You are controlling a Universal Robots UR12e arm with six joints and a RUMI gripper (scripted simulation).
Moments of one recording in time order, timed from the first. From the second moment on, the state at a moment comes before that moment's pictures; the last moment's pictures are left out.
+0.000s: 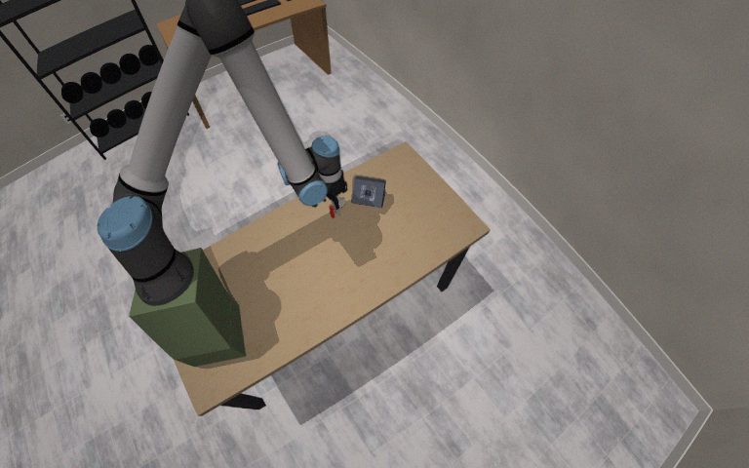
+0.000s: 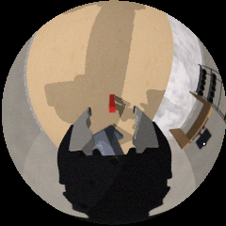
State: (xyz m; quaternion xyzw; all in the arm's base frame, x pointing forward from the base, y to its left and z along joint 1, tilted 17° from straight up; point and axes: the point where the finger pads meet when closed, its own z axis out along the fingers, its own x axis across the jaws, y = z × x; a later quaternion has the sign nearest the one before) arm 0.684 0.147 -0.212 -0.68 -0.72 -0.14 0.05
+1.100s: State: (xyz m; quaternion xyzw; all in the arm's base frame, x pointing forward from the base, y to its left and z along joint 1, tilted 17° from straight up) arm 0.684 0.147 -0.212 -0.68 -0.72 -0.14 0.05
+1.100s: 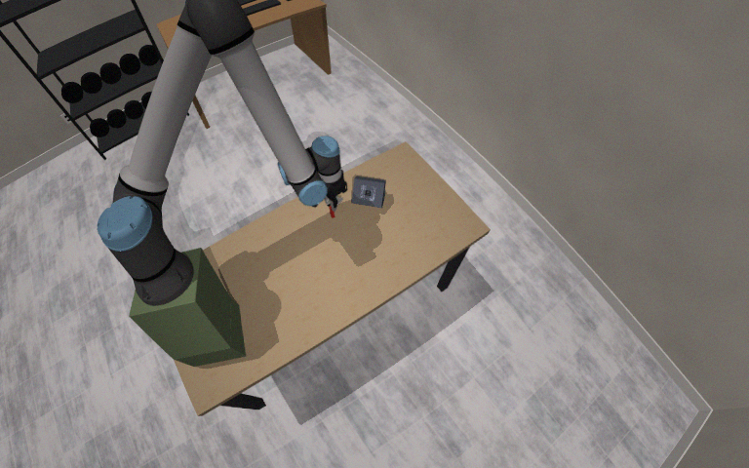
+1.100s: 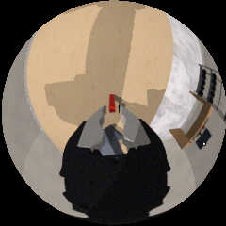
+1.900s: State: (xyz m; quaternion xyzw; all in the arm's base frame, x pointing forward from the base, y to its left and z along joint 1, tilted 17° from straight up) arm 0.680 0.137 -0.173 -0.68 -0.72 -0.14 0.05
